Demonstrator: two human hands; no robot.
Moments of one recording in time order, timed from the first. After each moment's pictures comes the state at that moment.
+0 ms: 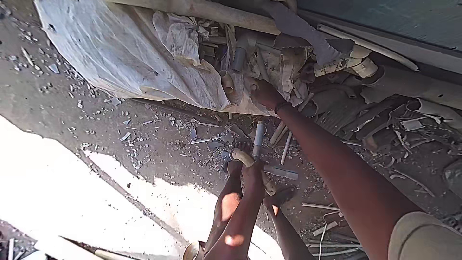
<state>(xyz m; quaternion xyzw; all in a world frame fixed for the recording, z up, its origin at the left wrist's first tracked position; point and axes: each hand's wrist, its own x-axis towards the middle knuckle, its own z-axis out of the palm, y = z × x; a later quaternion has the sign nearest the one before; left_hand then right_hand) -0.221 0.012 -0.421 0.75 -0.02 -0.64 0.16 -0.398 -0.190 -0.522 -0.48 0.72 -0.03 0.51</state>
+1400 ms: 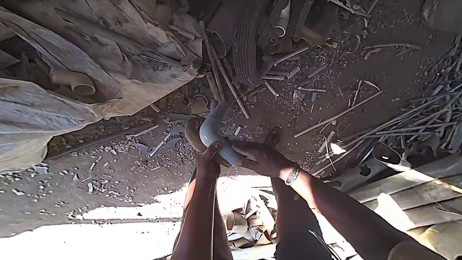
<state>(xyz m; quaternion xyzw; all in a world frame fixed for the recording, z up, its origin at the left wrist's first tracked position) -0.236 0.116 -0.436 0.59 -0.22 -0.77 0.09 -0.393 0.250 -0.369 -0.28 0.66 -0.21 0.66</state>
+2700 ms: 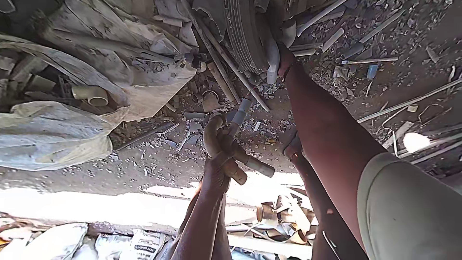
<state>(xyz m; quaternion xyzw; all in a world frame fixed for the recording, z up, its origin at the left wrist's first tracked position) -0.258 0.146 -0.438 0.62 -0.25 -0.75 -0.04 -0.558 0.263 -0.705 0.36 0.66 -0.51 0.43</state>
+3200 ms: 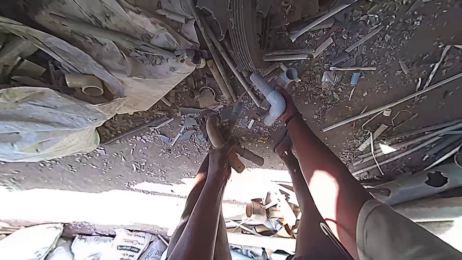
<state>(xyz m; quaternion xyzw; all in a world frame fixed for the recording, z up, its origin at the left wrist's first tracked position) -0.265 0.165 -0.446 0.66 -0.32 -0.68 -0.05 -0.446 0.332 -0.600 0.37 0.47 -0.64 0.48</state>
